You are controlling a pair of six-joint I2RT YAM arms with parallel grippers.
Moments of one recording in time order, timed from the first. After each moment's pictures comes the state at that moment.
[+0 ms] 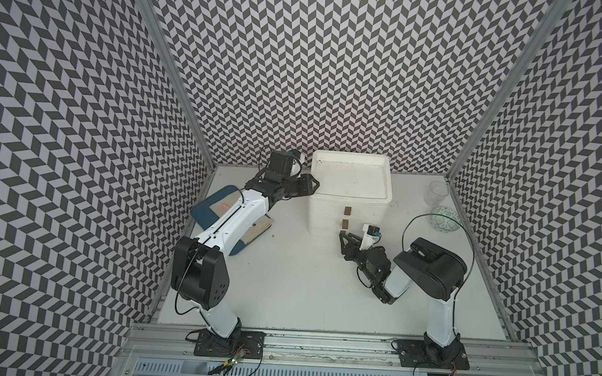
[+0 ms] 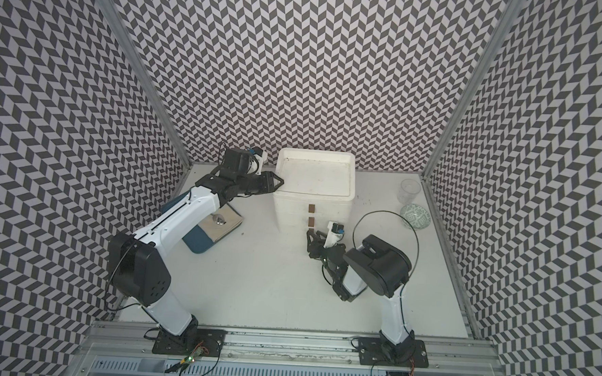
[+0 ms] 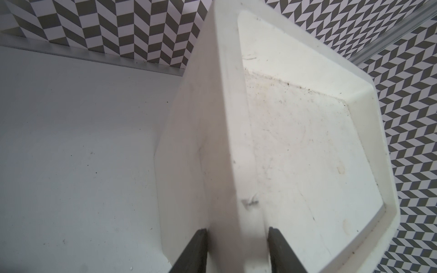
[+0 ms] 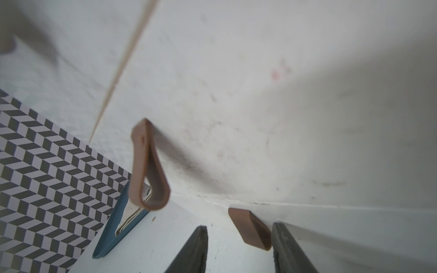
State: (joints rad) left arm -0.38 1.69 1.53 -0.47 0.35 -0.46; right arm 0.68 1.98 0.43 1.43 0.19 0.64
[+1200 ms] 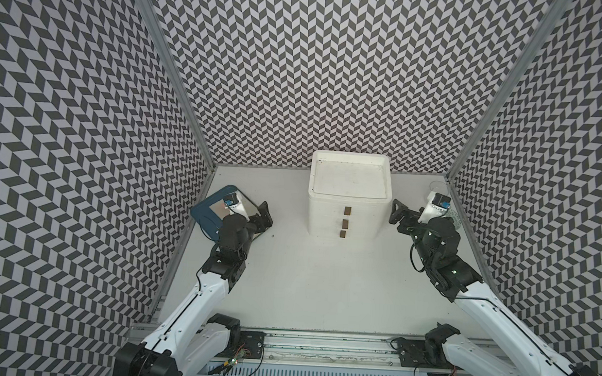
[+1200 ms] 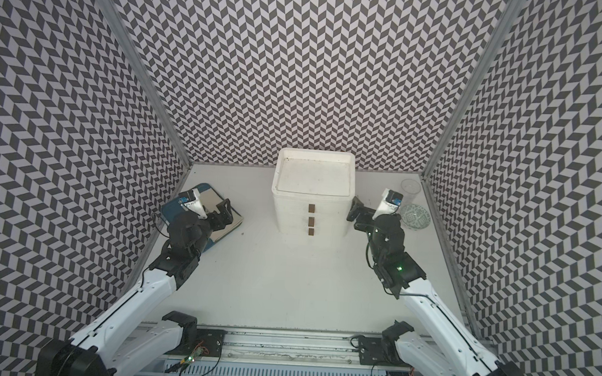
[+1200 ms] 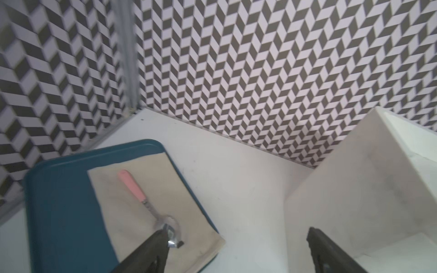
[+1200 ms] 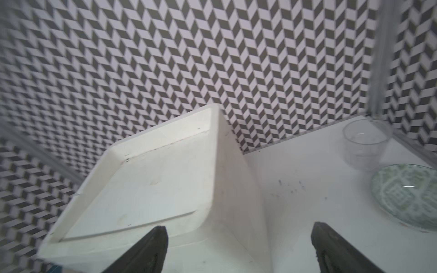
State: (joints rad) left arm -0.23 0.93 0.50 0.21 -0.30 -0.38; right arm 0.38 0.92 0.71 0.04 0.41 0.42
